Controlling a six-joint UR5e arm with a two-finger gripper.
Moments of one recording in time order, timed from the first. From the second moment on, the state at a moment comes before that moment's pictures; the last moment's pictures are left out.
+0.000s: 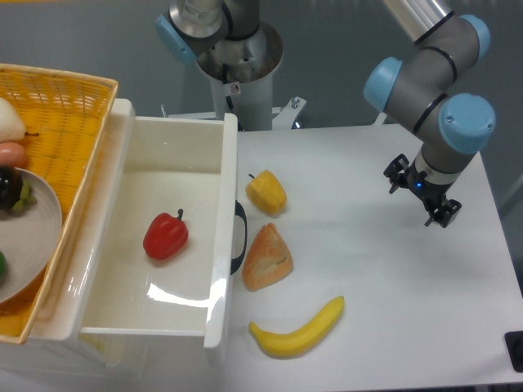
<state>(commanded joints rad) 2.81 -2.02 -1.55 -1.17 1.60 1.63</state>
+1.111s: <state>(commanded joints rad) 2.69 -1.98 -1.63 -1.16 1.57 0.93</state>
